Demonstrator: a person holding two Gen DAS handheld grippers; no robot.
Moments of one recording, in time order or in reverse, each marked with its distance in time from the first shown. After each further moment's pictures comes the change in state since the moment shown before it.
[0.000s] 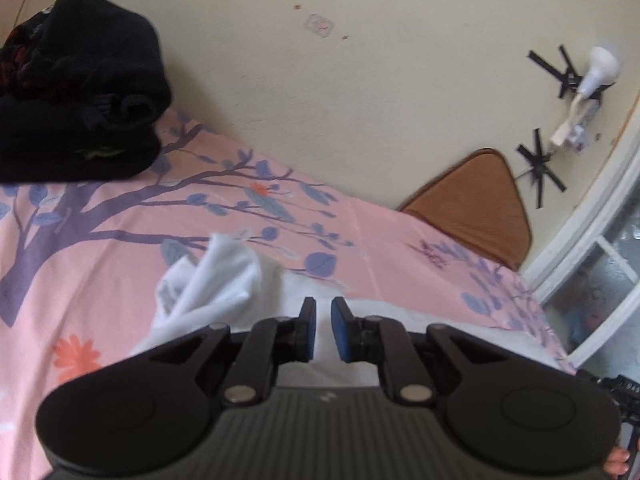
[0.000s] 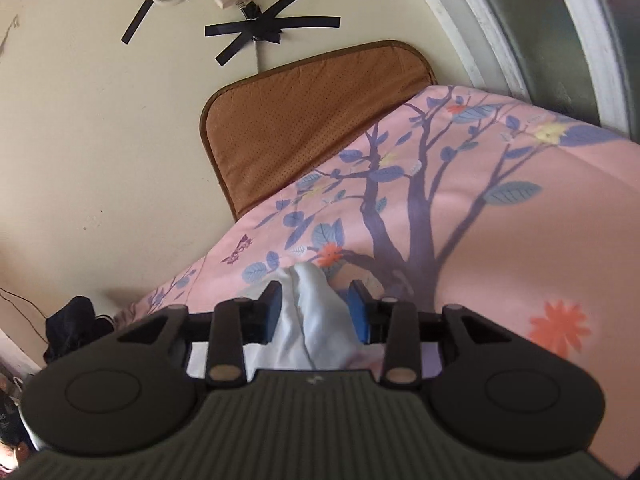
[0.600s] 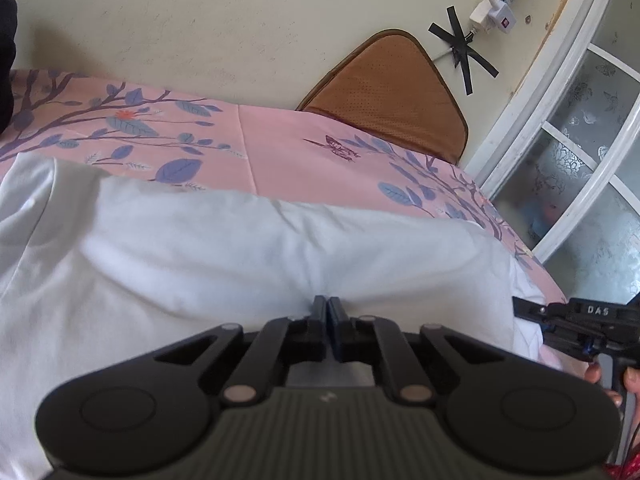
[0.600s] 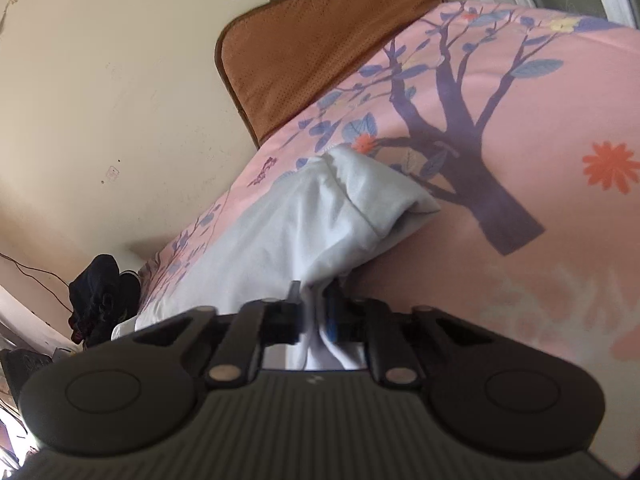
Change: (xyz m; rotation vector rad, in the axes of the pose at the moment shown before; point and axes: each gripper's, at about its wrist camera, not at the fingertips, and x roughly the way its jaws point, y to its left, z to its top) left arm 0.053 -0.062 -0.050 0.189 0.224 -0.114; right arm 0.034 0.031 -0.035 0.073 0.141 0.056
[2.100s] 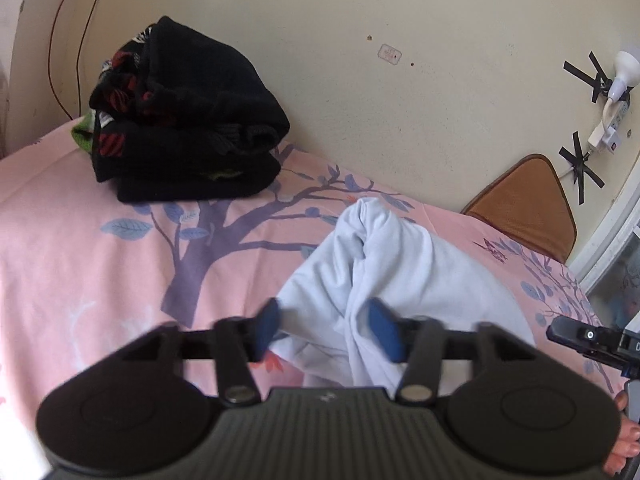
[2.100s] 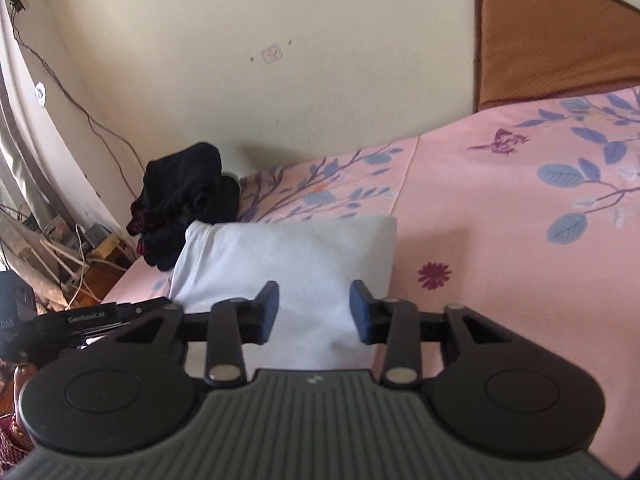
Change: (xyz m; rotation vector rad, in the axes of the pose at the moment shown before) left arm -0.140 0.112 0.003 -0.184 -0.216 0.312; right arm 0.069 0.166 -0.054 -0.436 0.095 0.177
